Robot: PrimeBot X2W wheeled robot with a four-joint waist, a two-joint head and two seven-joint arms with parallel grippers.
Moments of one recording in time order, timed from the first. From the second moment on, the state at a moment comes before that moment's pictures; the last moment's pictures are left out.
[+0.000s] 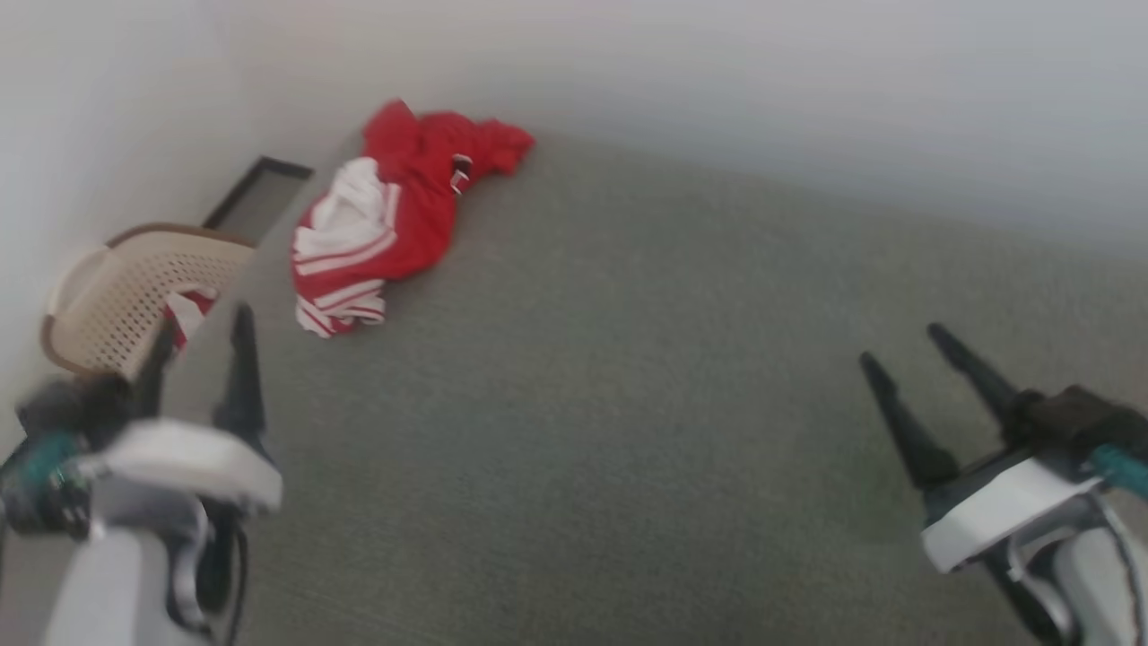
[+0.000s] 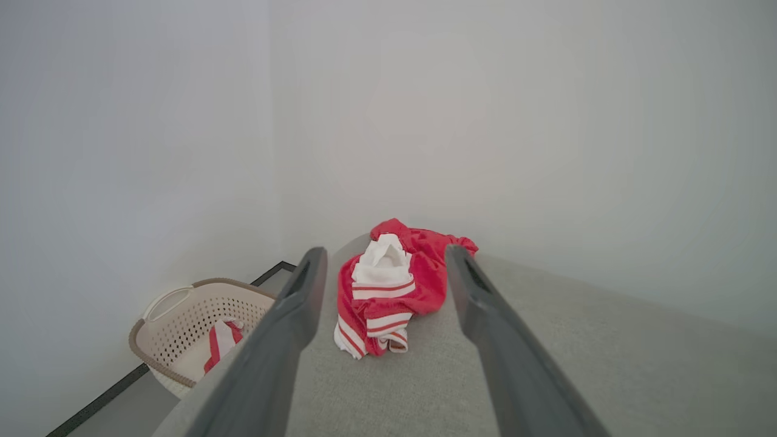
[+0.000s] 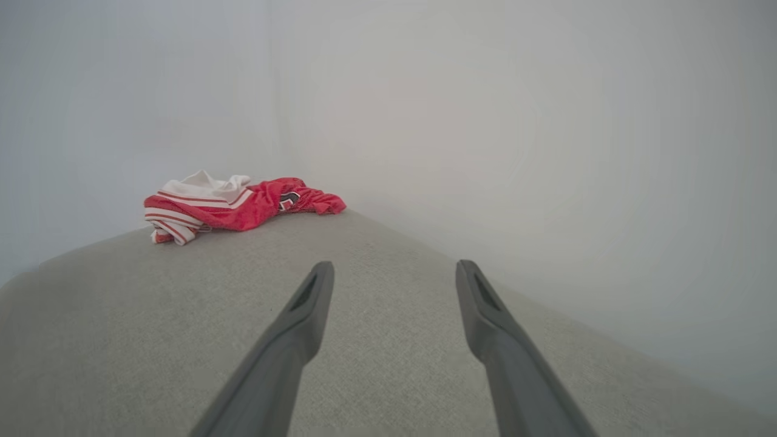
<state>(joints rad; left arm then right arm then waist) -0.17 0.23 0.07 0.14 -0.38 -0.01 -0.08 -0.20 -0.42 0.30 0.17 0.41 0.13 -0.23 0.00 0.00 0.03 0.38</state>
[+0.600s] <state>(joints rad) -0.71 0.32 0.13 0.68 -0.44 0.07 0.04 -0.25 -0.63 0.22 -0.07 0.48 0.13 -0.18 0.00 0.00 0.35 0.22</state>
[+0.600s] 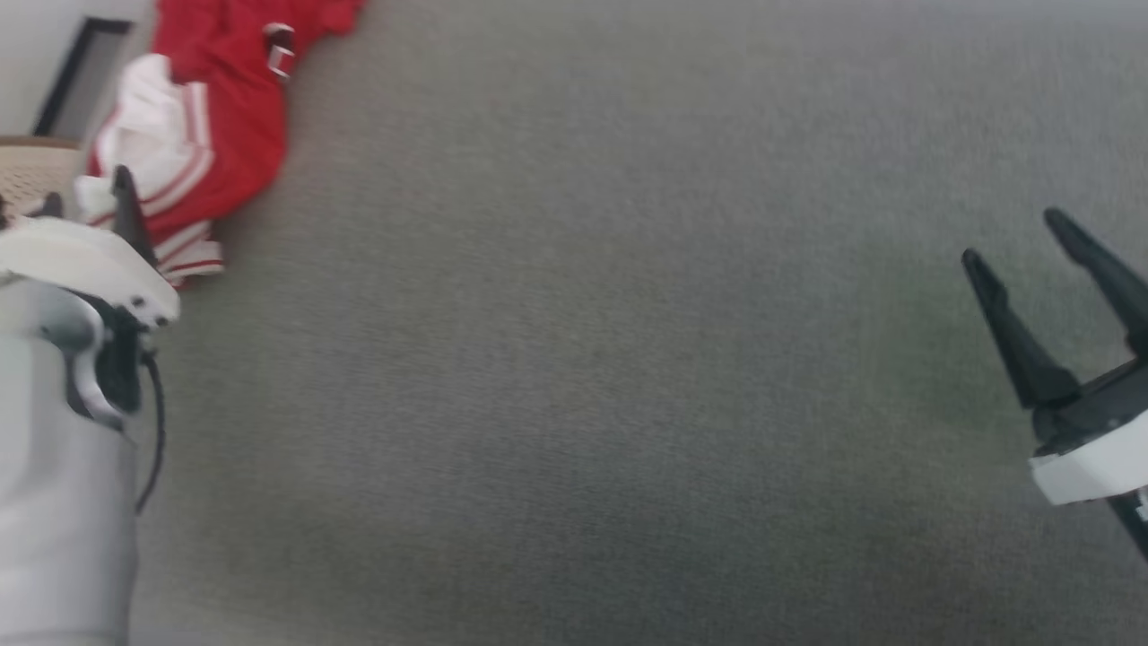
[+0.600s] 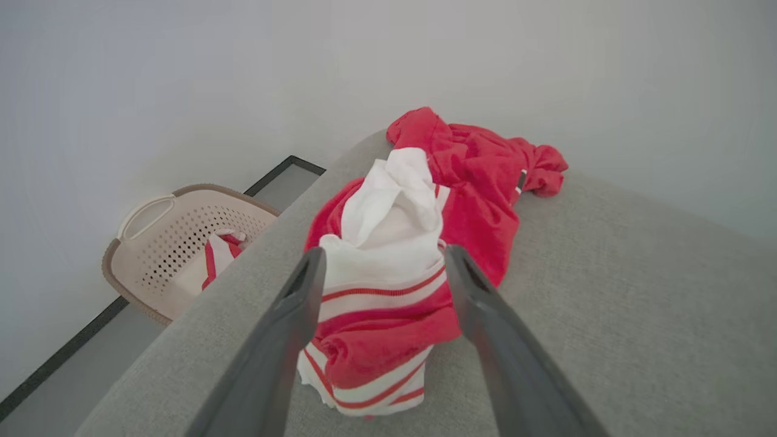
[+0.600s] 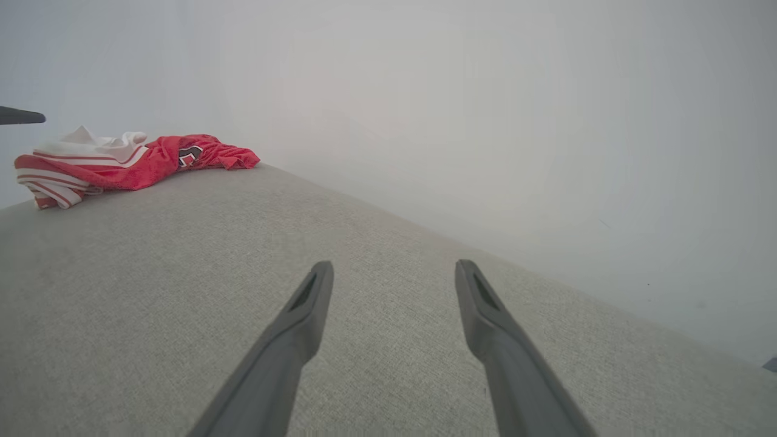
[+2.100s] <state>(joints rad) -1.08 0.45 -0.04 0.82 -0.34 0.05 0.03 -0.19 -0.59 0.12 -0.15 0.46 0.13 -0.15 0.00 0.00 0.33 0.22</state>
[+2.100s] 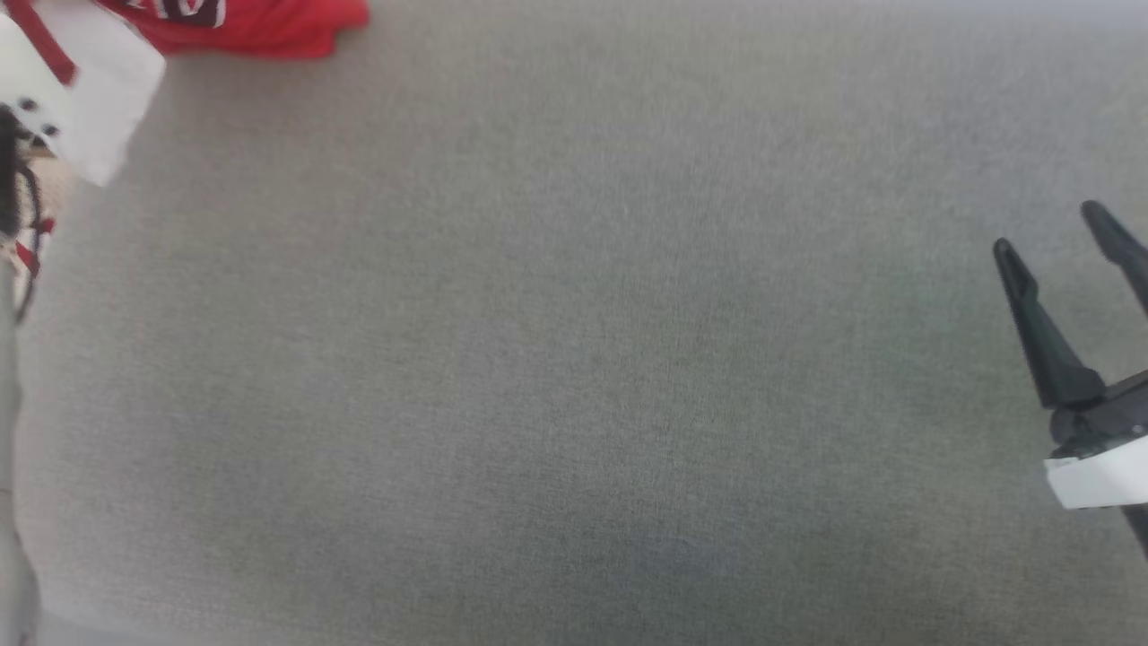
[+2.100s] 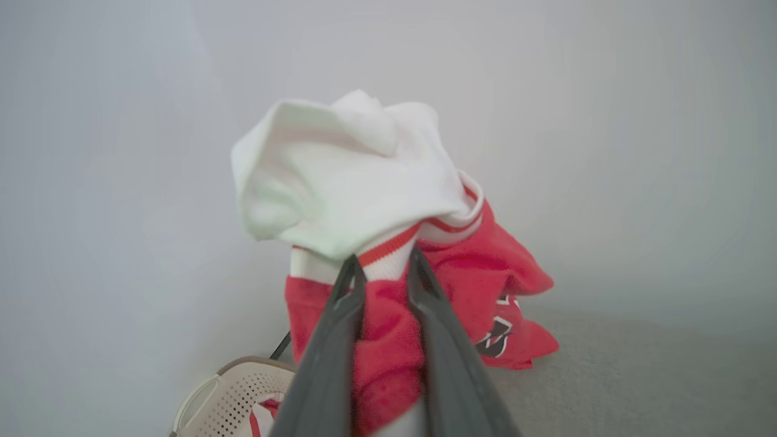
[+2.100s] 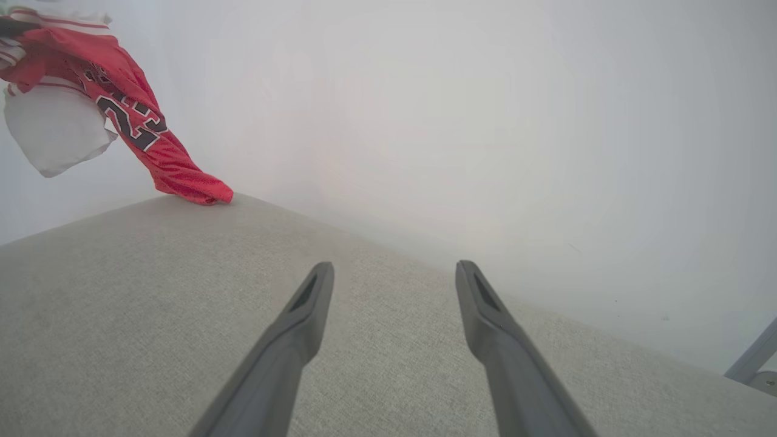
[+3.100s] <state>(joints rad) -0.90 0.51 -0.18 -0.03 -0.40 -0.02 0.48 -0.17 -0.40 -0.01 -0.01 0.38 0.13 -0.21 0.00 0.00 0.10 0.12</state>
